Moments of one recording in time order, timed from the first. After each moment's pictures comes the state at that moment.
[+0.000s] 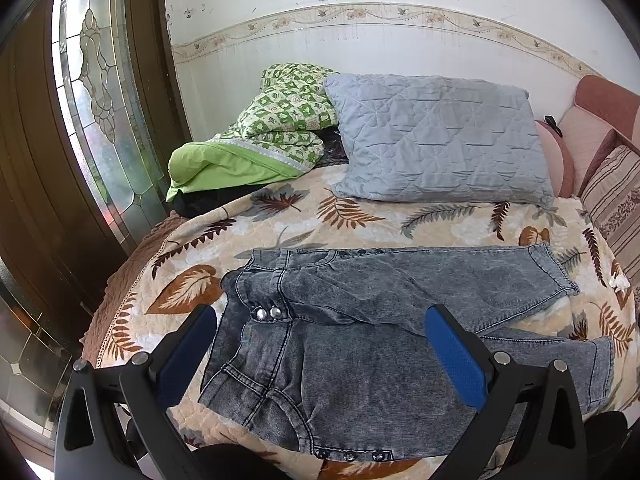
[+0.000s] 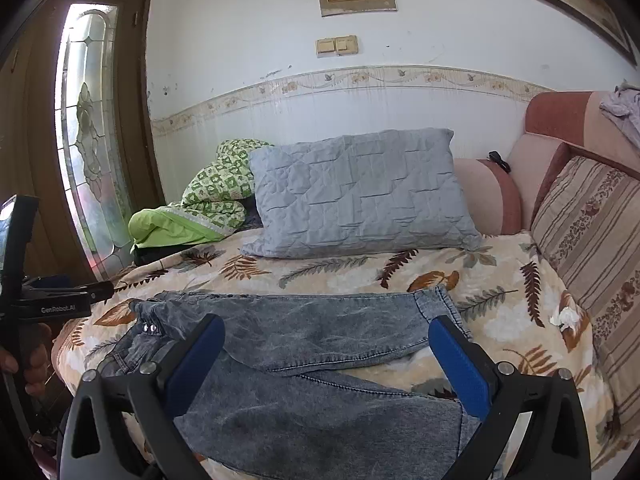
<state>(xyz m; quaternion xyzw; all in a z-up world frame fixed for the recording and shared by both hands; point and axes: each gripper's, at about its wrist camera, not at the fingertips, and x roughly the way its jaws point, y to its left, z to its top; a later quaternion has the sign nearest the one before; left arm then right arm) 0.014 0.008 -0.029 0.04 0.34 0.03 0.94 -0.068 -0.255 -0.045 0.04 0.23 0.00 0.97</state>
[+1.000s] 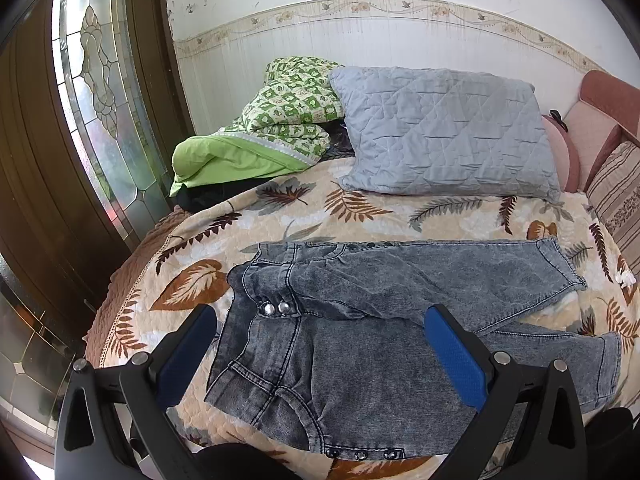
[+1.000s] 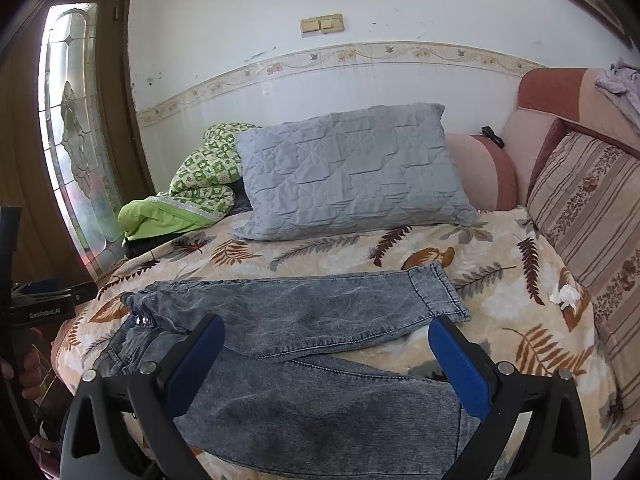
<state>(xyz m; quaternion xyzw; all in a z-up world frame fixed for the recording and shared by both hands) 0.017 0.018 -0.037 0.04 0.35 0.03 0.93 -0.058 -0.262 -0.056 0.06 0.26 -0.01 0.96</state>
